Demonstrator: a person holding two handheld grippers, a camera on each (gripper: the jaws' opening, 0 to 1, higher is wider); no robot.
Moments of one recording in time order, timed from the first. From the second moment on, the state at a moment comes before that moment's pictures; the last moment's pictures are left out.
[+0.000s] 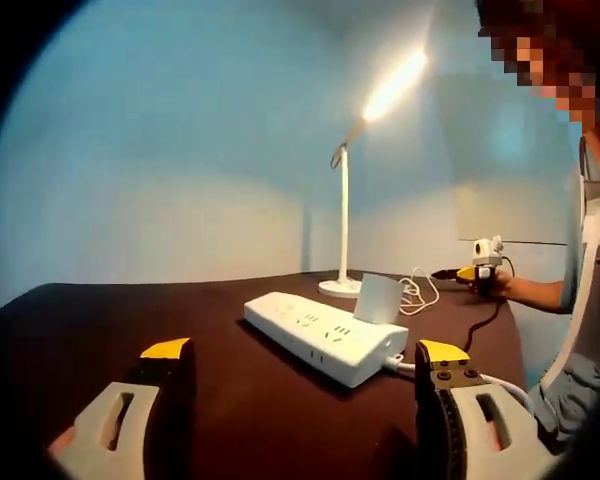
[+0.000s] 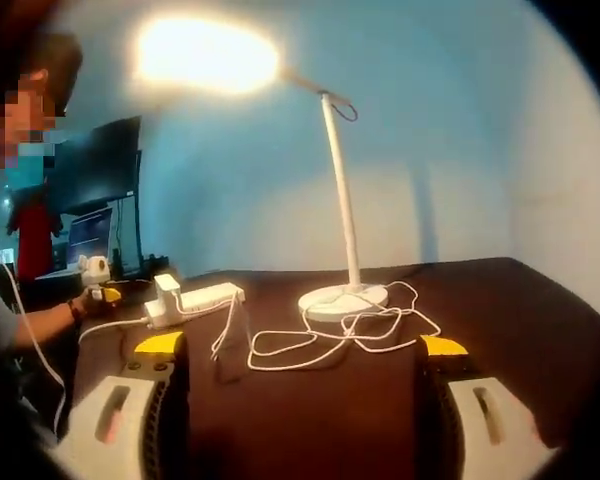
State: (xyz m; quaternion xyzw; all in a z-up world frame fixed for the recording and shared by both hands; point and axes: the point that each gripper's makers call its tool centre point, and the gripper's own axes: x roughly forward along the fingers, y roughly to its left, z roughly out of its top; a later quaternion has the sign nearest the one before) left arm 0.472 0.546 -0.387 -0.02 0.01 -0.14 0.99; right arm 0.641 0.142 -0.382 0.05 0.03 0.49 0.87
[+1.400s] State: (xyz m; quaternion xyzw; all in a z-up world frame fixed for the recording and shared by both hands) left arm 0.473 0.550 -0.393 -0.02 0.03 -0.13 0.99; right arm 0.649 0.140 -0.380 0.06 0.05 0.48 0.88
